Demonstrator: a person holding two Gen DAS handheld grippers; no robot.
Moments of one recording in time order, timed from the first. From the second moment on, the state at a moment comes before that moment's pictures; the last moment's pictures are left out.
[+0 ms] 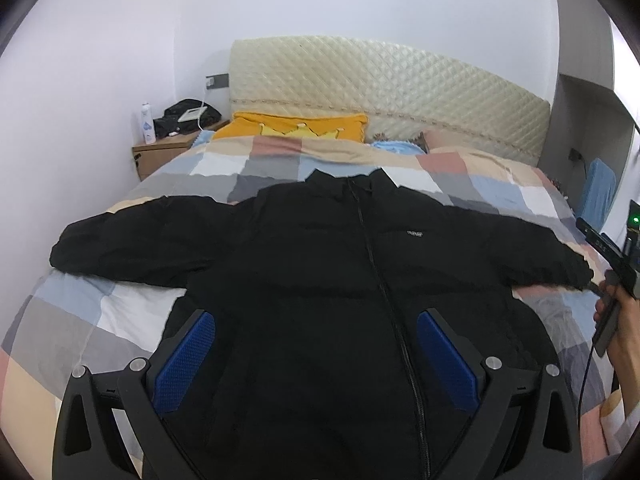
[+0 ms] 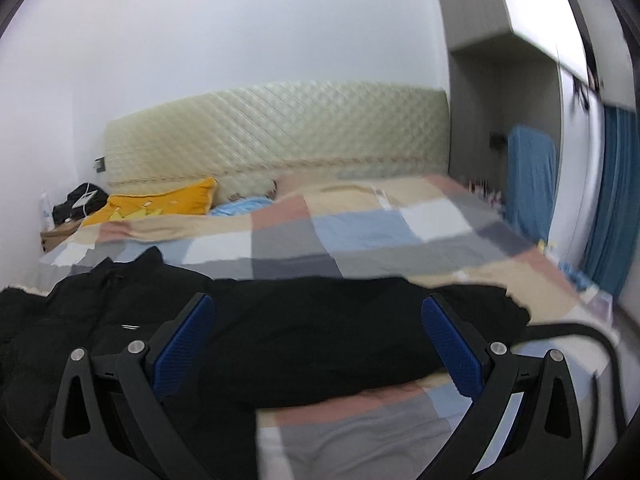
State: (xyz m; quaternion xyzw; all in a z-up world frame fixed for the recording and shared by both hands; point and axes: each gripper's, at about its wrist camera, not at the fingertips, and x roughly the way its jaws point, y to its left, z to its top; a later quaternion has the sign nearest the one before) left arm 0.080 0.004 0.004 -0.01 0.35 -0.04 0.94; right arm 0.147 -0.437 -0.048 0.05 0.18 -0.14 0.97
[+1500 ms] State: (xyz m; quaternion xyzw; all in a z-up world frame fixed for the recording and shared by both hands) left arm 0.138 -0.052 -0.052 -0.01 0.40 -0.04 0.91; right arm 0.163 -0.672 -0.233 0.55 0.04 -0.11 0.83
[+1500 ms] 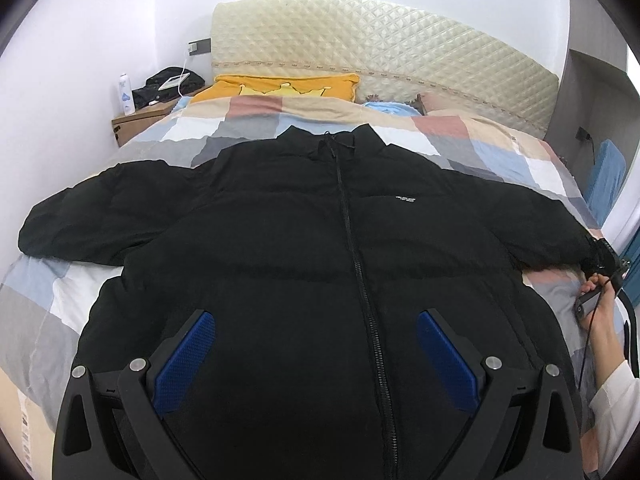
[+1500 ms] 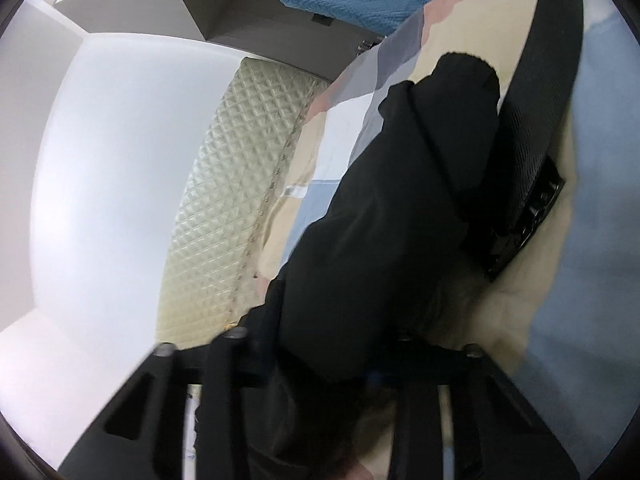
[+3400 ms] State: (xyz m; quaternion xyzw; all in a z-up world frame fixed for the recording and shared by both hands) left arm 0.083 0.144 -0.009 -0.15 0.31 0.03 0.94; right arm 0.243 -0.009 -0.086 -0.11 0.23 0.10 0.96
